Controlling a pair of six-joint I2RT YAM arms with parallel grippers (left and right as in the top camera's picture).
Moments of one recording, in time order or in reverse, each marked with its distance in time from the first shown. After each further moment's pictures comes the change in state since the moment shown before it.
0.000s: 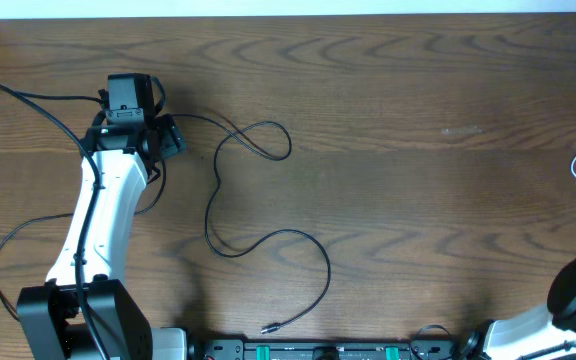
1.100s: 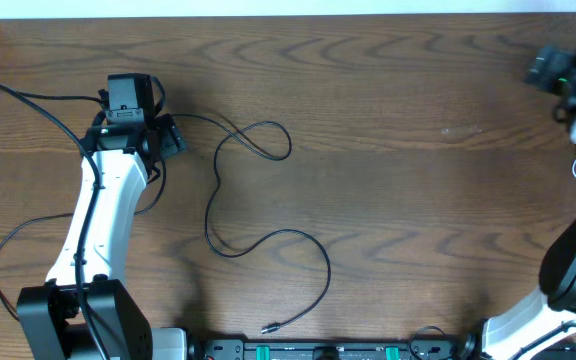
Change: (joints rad) left arm 0.000 0.000 0.000 0.000 0.000 0.000; right arm 0.164 0.075 0.000 -0.192 -0.232 -0.018
